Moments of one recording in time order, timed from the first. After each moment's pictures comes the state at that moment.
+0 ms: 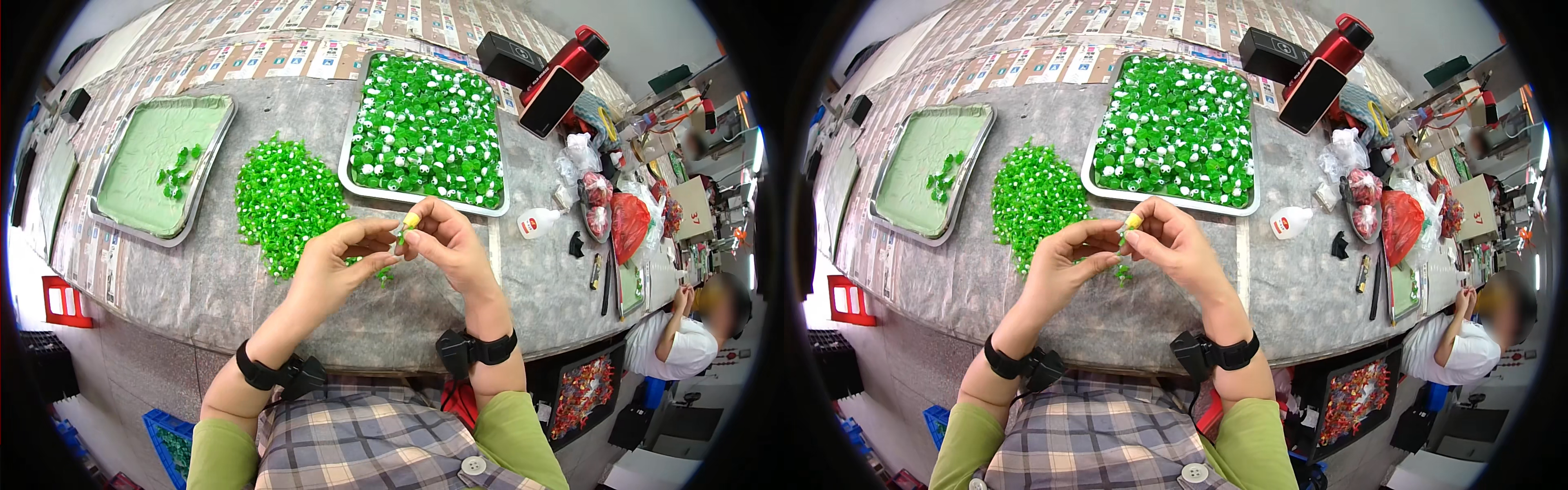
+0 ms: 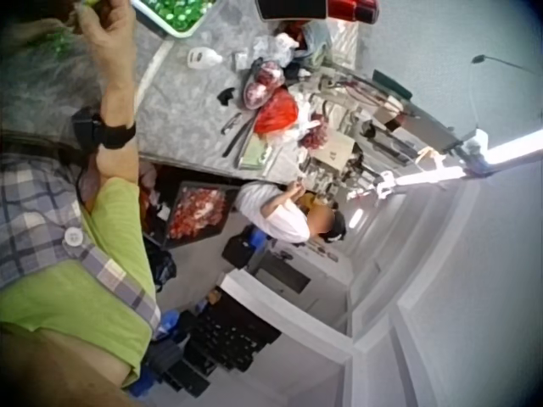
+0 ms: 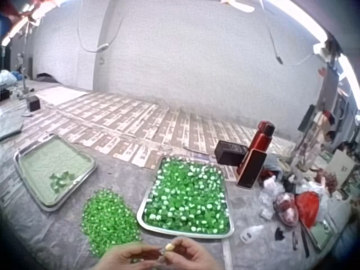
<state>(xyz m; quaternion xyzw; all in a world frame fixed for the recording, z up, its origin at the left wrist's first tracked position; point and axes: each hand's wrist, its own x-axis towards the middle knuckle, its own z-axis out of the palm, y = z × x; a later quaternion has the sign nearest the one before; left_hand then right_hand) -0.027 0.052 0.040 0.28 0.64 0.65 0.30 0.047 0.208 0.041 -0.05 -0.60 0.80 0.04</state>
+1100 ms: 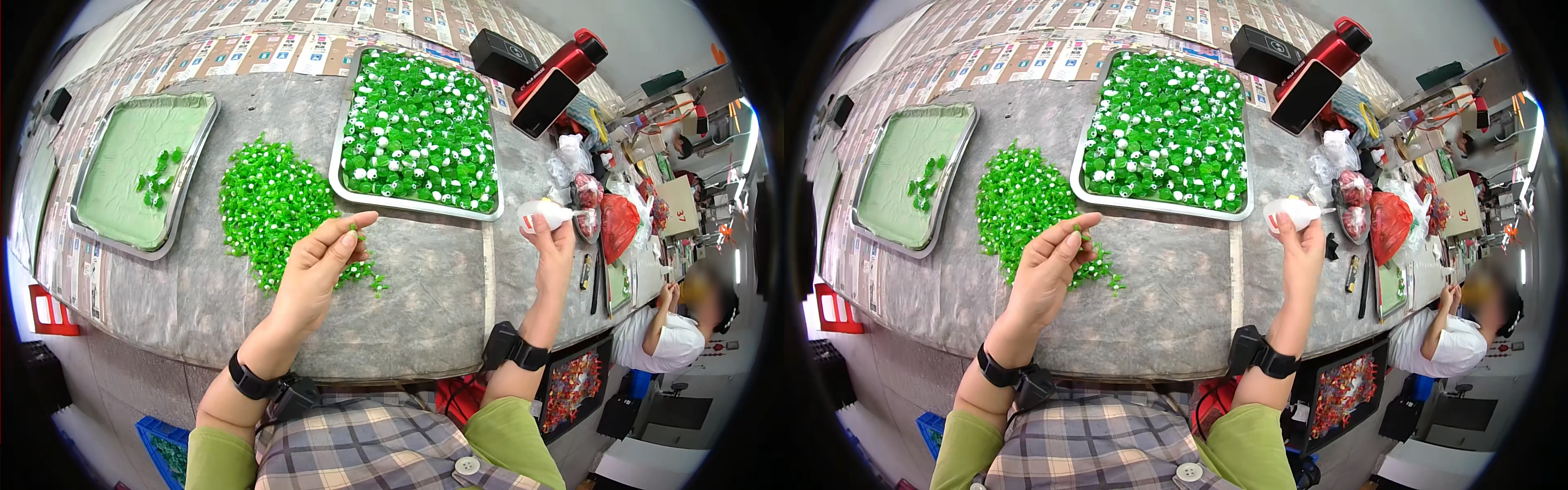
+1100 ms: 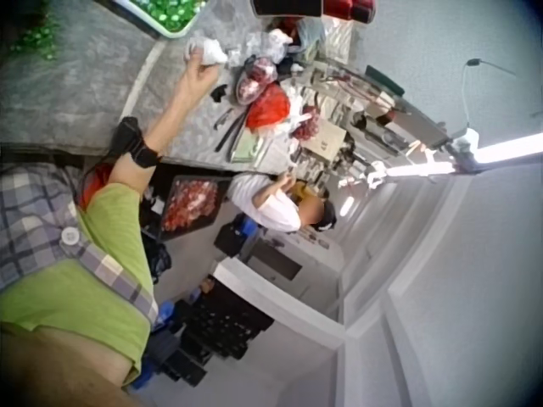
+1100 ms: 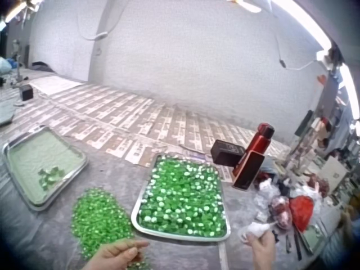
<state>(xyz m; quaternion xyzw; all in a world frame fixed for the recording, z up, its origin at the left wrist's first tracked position) -0.039 0.051 0.022 0.13 0.47 0.78 0.39 0.114 0.310 0.035 -0.32 -0.72 0.51 0.35</state>
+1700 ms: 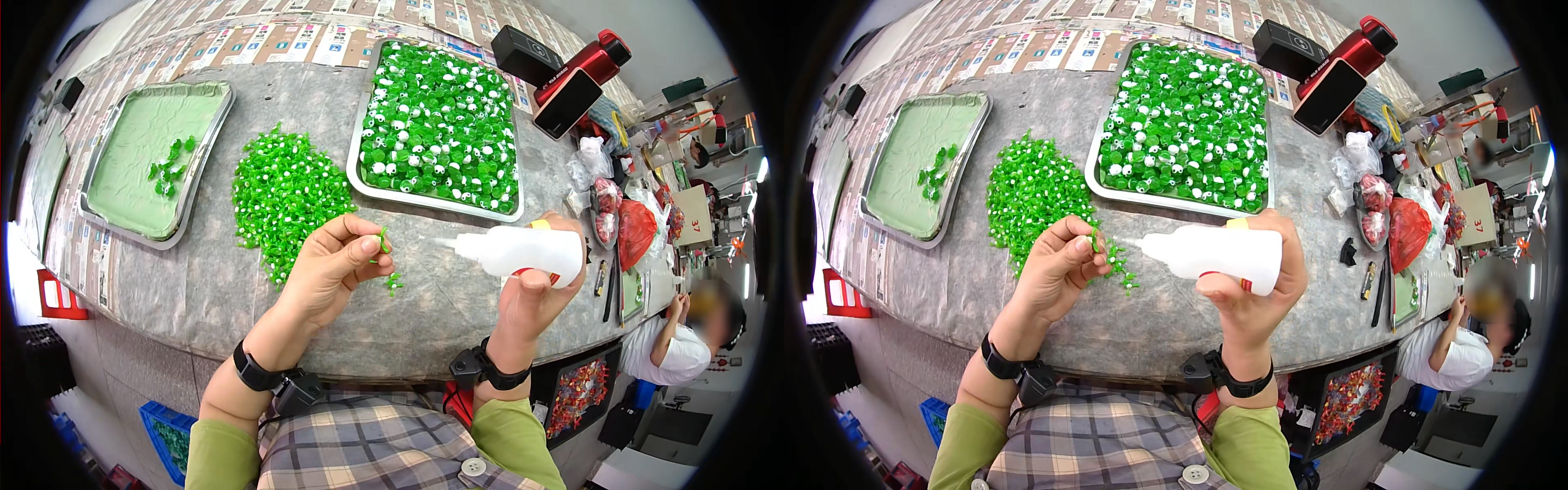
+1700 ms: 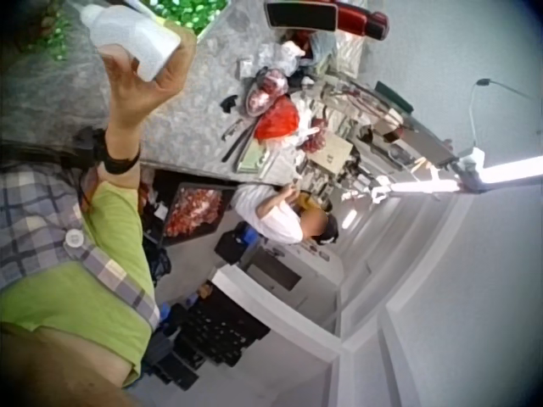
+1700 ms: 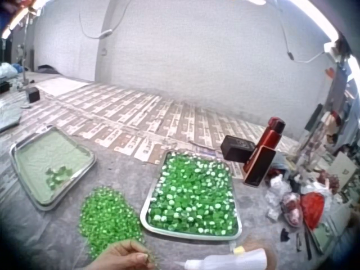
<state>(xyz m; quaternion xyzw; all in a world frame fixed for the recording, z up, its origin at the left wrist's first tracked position) -0.044 0.047 0.021 0.07 0.32 0.82 0.47 0.060 0.199 0.083 -0.10 -0.66 0.53 0.53</state>
